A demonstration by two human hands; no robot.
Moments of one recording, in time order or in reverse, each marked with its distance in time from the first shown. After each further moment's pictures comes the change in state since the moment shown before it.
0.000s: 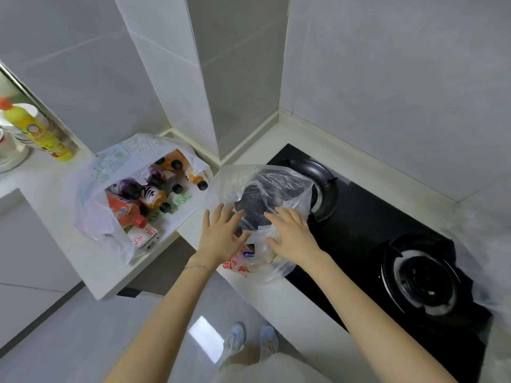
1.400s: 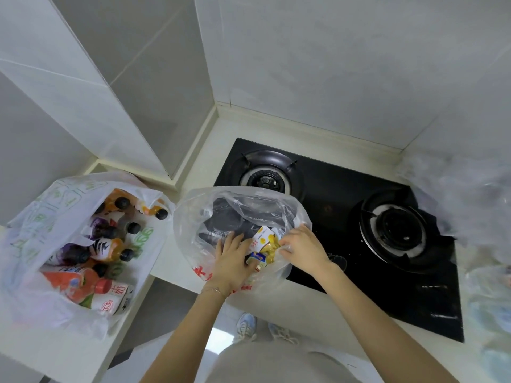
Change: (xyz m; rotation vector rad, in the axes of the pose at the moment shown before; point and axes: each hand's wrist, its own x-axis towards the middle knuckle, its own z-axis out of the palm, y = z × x) left_hand 0.042 0.011 0.066 -0.072 -0.290 0.294; right_hand -0.018 0.046 0.043 0.096 0.116 0.322
